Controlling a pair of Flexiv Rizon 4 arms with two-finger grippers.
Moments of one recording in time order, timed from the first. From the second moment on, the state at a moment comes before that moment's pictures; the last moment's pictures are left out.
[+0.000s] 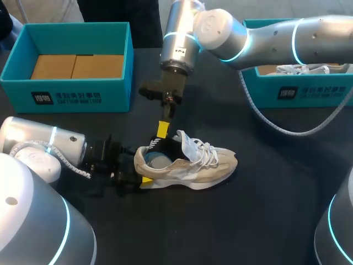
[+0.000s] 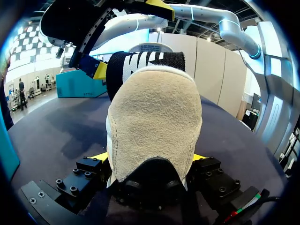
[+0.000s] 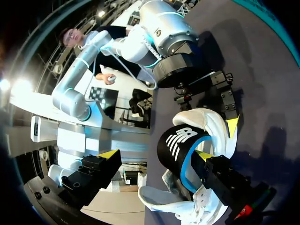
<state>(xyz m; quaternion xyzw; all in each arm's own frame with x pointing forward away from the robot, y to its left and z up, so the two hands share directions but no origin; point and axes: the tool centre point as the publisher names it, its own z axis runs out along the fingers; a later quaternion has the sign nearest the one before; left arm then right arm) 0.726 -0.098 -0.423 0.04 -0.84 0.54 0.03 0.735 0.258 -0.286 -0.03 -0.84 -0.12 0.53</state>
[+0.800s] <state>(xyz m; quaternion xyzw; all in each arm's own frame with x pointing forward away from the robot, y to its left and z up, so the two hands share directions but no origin) 0.726 -0.098 -0.423 0.04 -0.84 0.54 0.03 0.727 0.255 -0.291 -0.03 -0.84 -0.12 0.53</state>
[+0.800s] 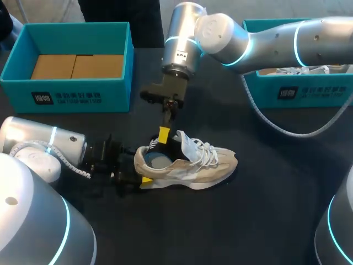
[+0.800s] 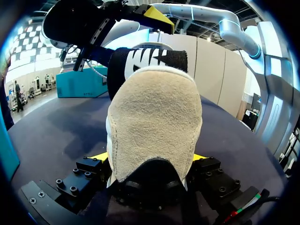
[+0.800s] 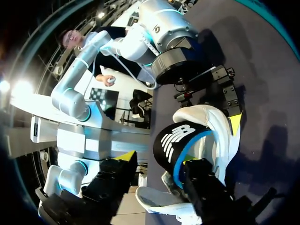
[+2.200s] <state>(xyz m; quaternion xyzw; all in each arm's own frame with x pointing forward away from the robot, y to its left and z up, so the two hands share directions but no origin) 0.726 -0.098 -0.423 0.04 -0.84 0.54 0.03 0.729 0.257 -0.300 -0.02 -0.84 -0.13 0.53</state>
